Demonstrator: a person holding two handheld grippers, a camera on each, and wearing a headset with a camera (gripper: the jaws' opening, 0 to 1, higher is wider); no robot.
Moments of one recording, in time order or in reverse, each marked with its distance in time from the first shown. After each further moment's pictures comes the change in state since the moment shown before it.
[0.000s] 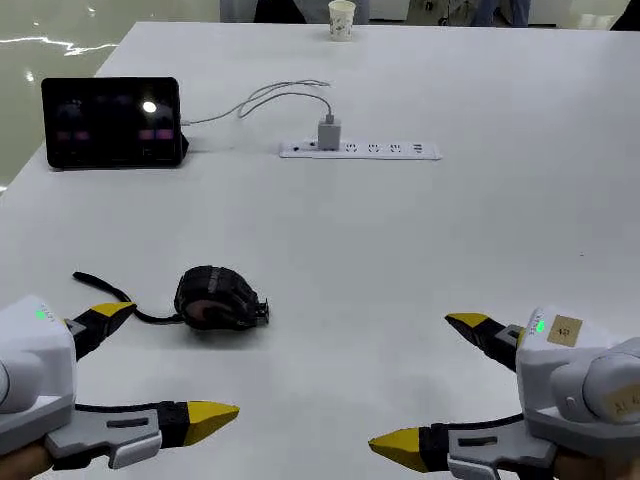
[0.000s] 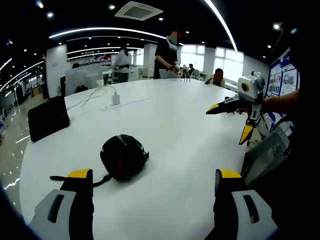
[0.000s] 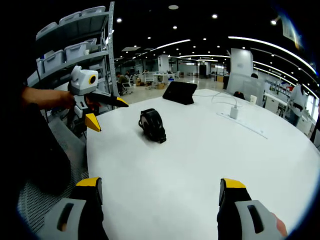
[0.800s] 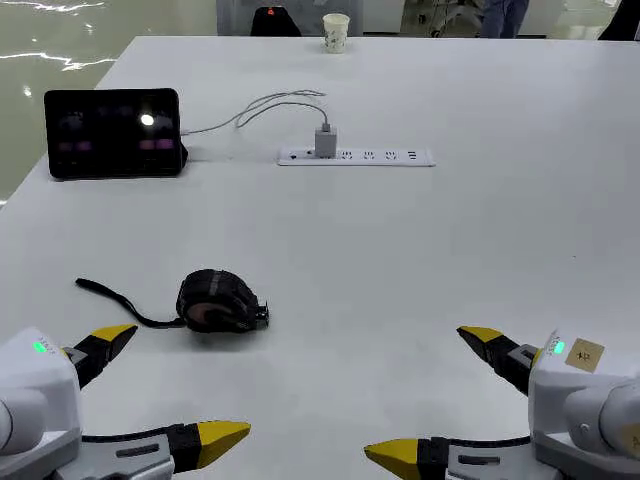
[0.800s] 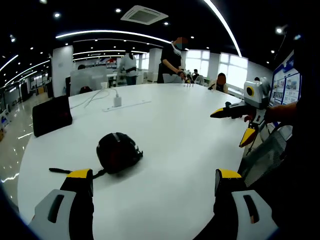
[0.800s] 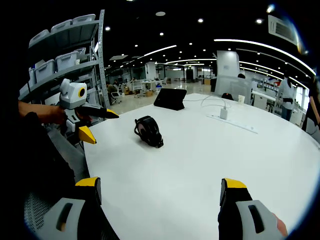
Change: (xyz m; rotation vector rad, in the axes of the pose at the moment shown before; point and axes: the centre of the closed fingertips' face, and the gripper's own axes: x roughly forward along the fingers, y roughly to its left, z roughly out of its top) left arm -0.011 -0.021 -0.004 -0.038 -0.042 0.036; right arm -0.017 0.013 0.002 0.077 -0.070 -0.092
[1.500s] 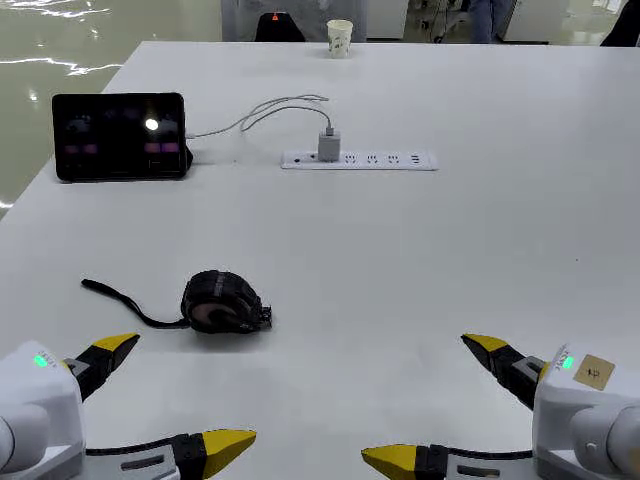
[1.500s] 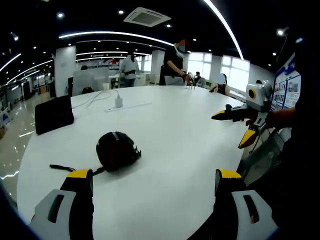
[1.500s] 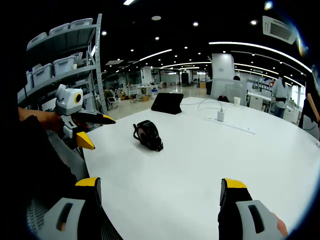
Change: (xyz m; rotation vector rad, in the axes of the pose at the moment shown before) left arm -0.007 -0.006 -0.004 -0.017 -0.020 0.016; right arm -0.005 0.008 0.003 0.028 -0.044 -0.037
